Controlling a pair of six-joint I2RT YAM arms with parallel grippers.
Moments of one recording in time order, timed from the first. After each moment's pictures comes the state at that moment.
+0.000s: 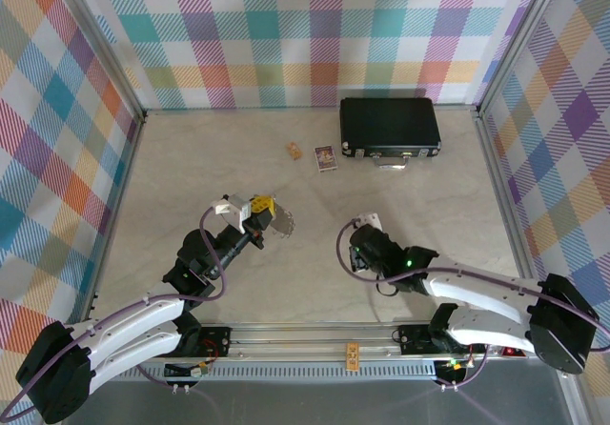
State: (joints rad) left arm -0.71 0.82 0.28 0.65 -0.03 -0.13; right arm 0.94 1.09 0.58 -0.38 0.35 0.51
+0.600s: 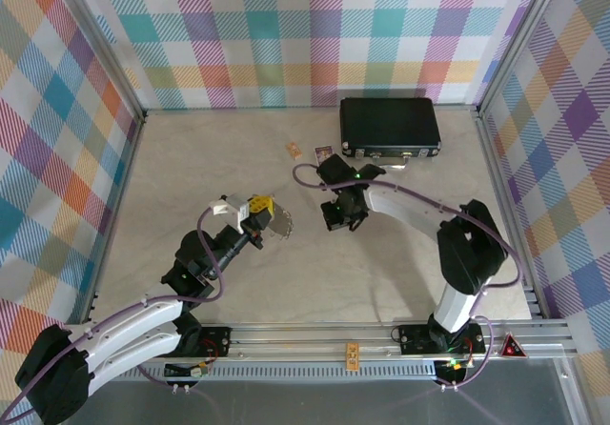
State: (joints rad) left arm -0.71 0.80 0.28 0.65 -0.04 -0.13; right arm 0.71 1.76 1.34 -0.89 -0.02 0.32
